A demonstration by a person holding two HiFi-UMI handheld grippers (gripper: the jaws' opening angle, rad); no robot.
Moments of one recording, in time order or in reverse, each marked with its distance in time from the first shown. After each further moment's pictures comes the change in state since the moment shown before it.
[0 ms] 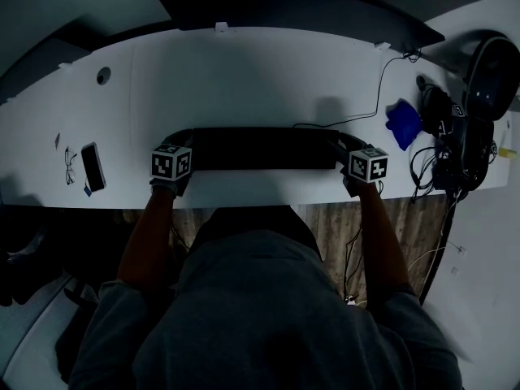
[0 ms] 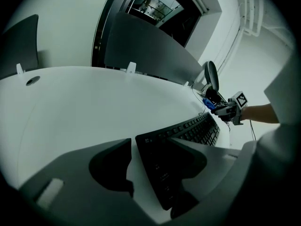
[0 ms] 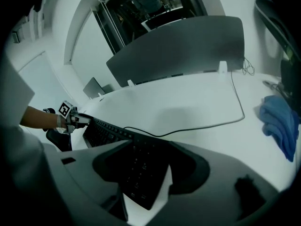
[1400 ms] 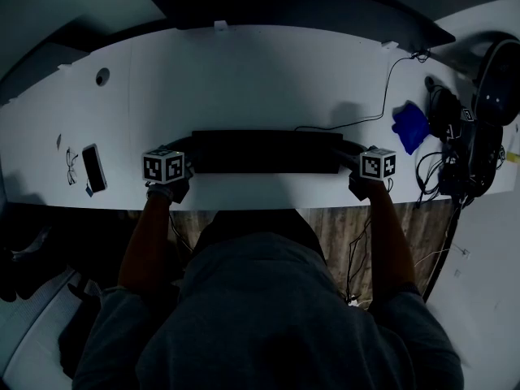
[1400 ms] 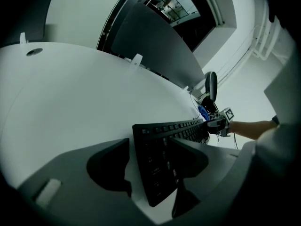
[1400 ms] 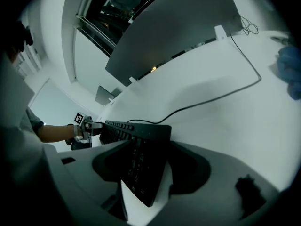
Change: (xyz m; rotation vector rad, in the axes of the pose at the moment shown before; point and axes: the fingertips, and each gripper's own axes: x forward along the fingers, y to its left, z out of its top) left arm 0.002 -0.007 -0.011 -0.156 0.040 -0.110; right arm 0.016 -0.009 -0.029 0.186 0.086 0.256
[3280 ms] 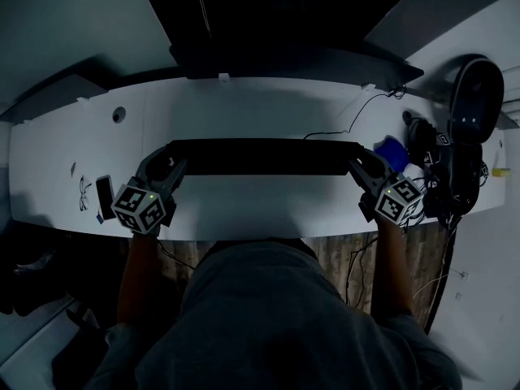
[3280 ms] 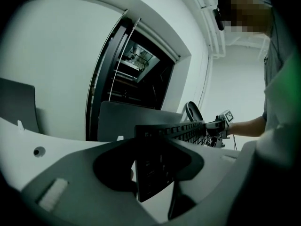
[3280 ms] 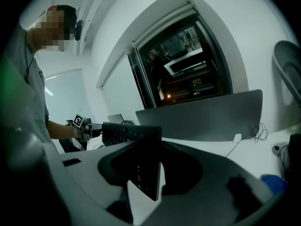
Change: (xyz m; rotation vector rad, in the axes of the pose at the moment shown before) left arm -0.173 -0.102 0.166 0.351 -0.532 0.017; right arm -0.148 0.152 0.168 -0.452 -0.470 -0.021
